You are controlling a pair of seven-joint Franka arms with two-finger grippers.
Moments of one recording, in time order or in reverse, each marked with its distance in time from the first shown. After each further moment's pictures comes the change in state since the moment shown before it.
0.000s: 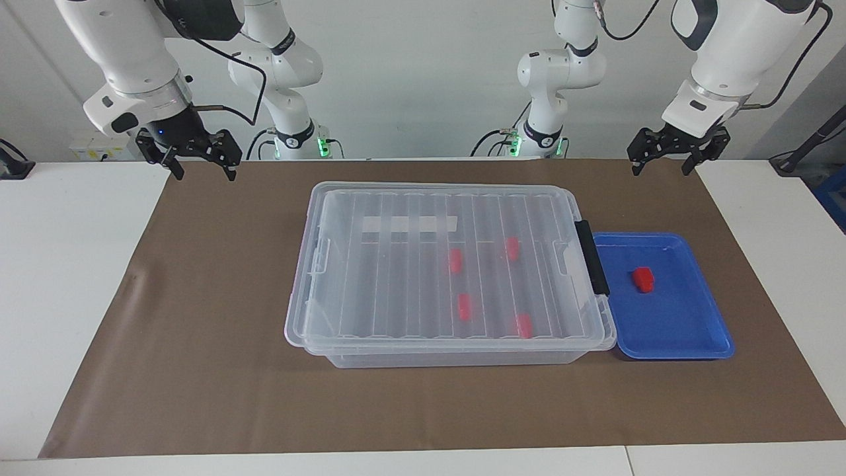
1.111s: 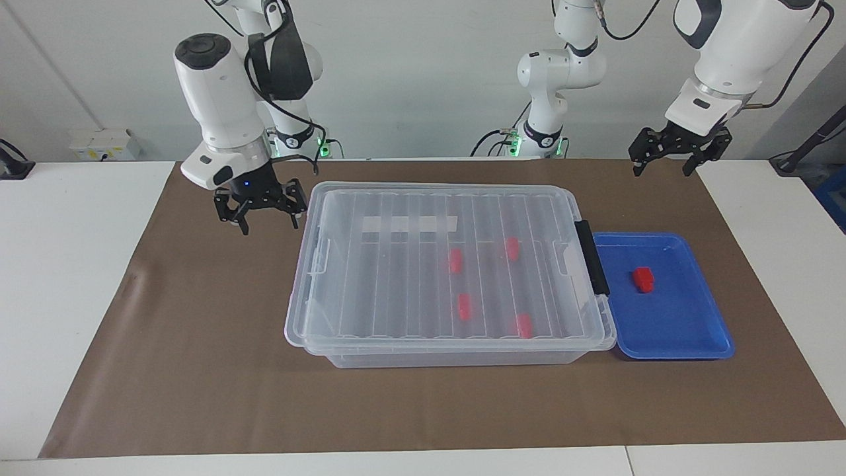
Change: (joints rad) left arm 0.002 0.000 0.010 0.004 -0.028 0.023 0.000; right arm 0.165 0.080 0.015 -0.244 0.026 0.511 -0.004
